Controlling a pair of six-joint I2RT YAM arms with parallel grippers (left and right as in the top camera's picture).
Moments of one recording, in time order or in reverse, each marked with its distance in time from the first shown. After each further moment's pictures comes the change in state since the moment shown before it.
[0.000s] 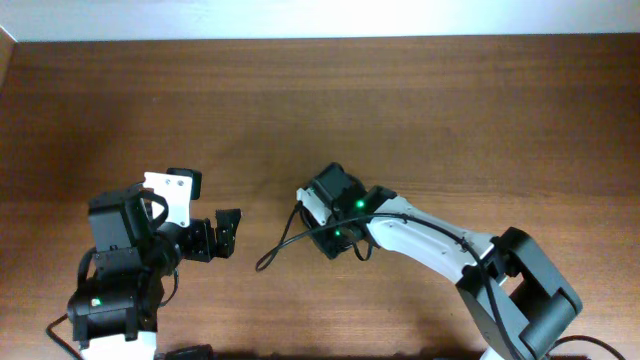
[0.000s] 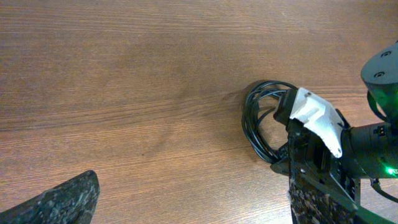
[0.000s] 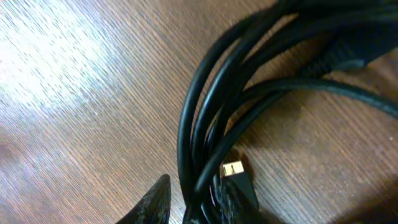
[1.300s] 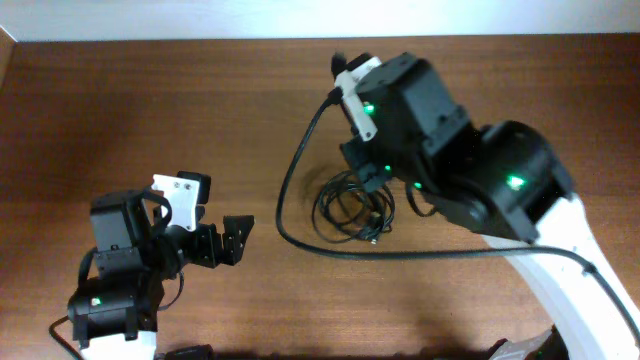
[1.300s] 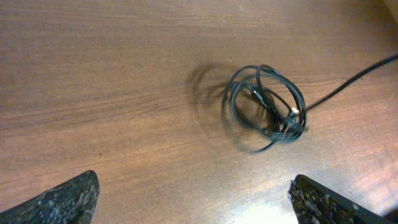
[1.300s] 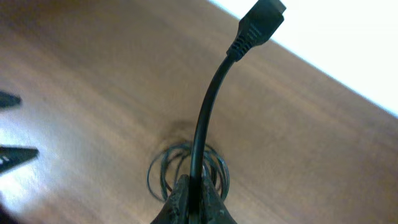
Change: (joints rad) left arm 0.000 0.002 0.000 -0.042 0.151 0.000; right arm 0.000 -0.213 1.089 -0.848 0.408 0.050
